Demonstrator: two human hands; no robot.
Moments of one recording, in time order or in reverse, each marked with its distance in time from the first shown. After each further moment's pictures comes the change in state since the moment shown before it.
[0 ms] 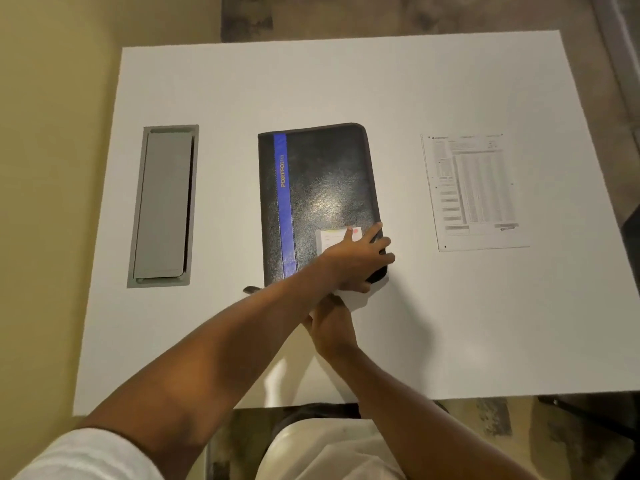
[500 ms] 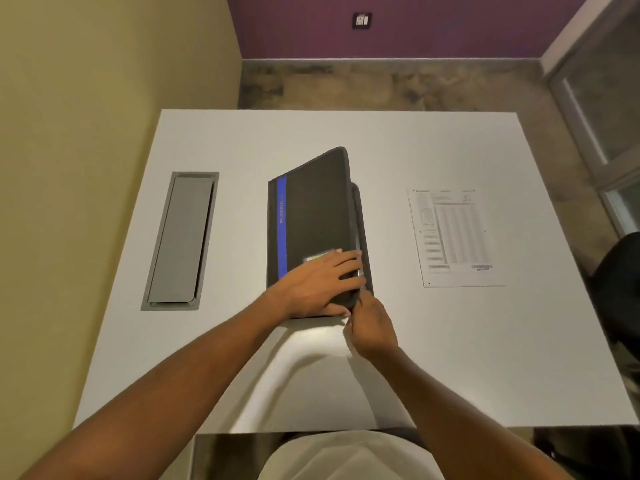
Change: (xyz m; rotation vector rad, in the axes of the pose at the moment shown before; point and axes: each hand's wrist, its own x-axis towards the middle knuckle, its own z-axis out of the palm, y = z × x) left_hand -0.097 -0.021 -0.051 -0.039 0.408 0.091; right_hand 0.023 0.037 -0.100 0.084 0.080 0.128
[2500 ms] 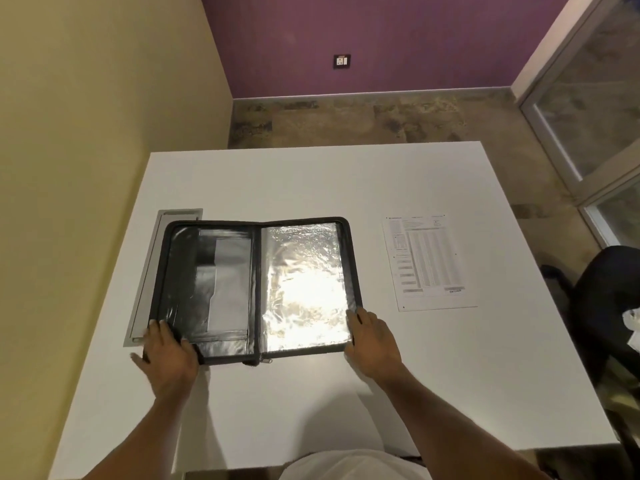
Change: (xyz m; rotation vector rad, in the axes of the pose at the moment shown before) left_hand -0.187 -0.014 0.079 -0.186 0.186 -1.663; right_hand 0.005 0.028 -0.058 -0.495 -0.213 -0.056
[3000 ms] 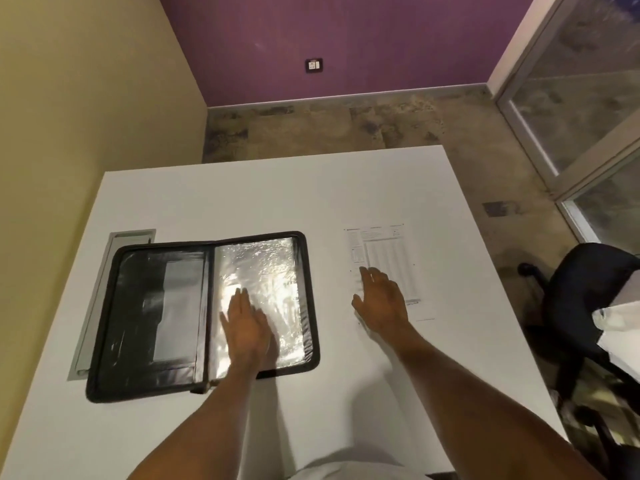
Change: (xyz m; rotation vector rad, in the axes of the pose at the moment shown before) left_hand -0.075 0.258 0.051 -0.187 -0.093 0.301; right_hand 0.065 0.142 -0.083 0.031 0.179 0.113
